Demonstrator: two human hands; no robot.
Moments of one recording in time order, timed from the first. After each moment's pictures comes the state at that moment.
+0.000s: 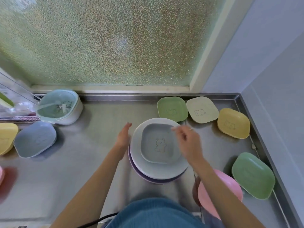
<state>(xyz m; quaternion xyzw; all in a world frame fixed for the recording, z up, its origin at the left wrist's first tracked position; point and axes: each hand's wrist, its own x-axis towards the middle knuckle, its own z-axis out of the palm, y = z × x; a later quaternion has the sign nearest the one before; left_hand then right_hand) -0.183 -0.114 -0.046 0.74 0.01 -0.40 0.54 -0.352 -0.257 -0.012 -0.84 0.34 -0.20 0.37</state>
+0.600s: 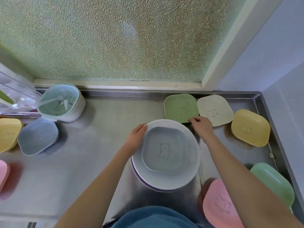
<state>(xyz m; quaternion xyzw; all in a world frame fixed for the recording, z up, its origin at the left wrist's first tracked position) -0.182 -0.149 -0.054 0.79 -0.06 -0.40 0.46 -0.298 -0.368 -0.083 -0.76 0.51 -0.03 0.41</state>
